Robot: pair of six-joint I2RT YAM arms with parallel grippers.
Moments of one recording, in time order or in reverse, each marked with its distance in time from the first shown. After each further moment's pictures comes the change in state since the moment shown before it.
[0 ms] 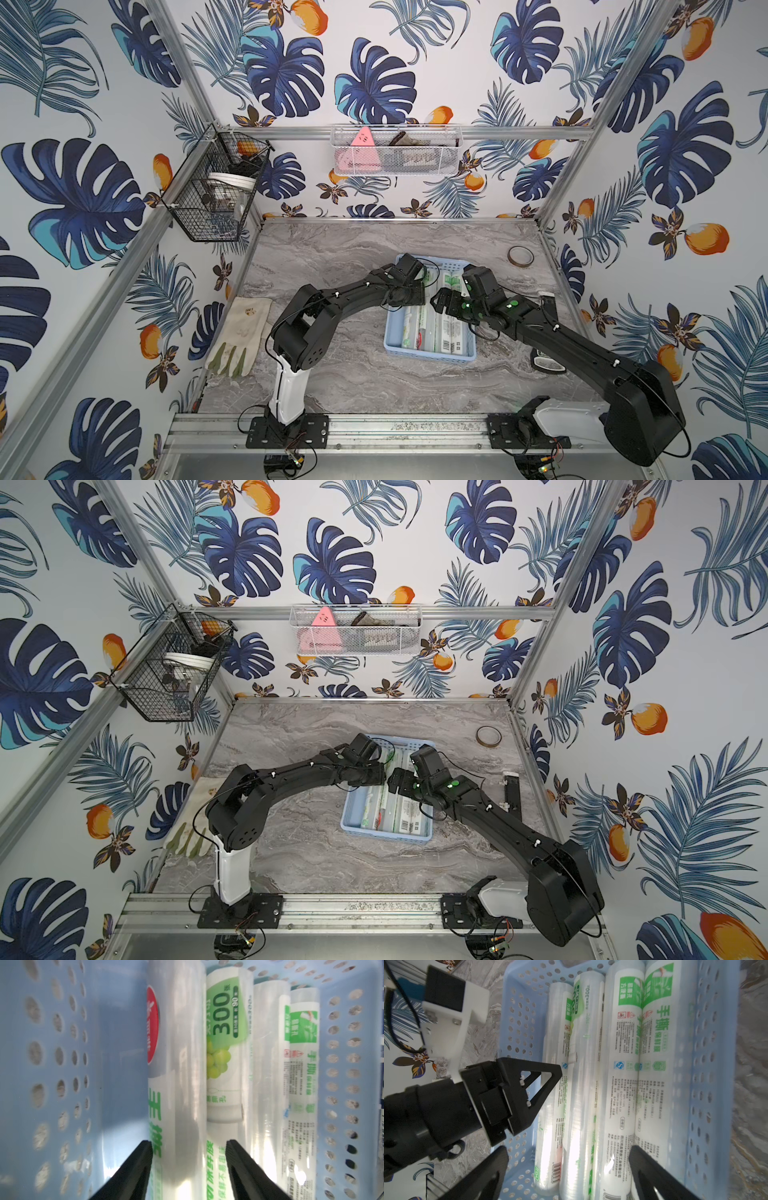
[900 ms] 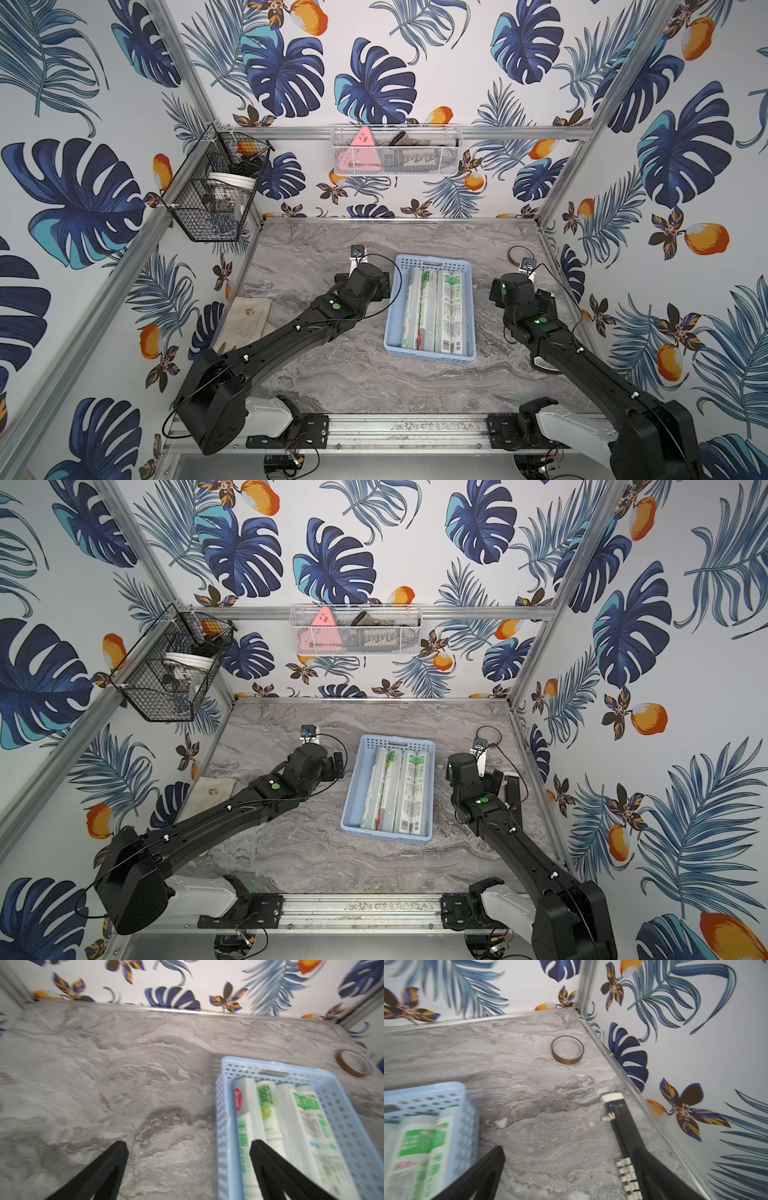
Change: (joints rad) left arm 0.057 -0.660 -0.496 0.204 -0.597 0.210; right arm -0.296 -0.130 -0.245 0.308 0.747 -0.477
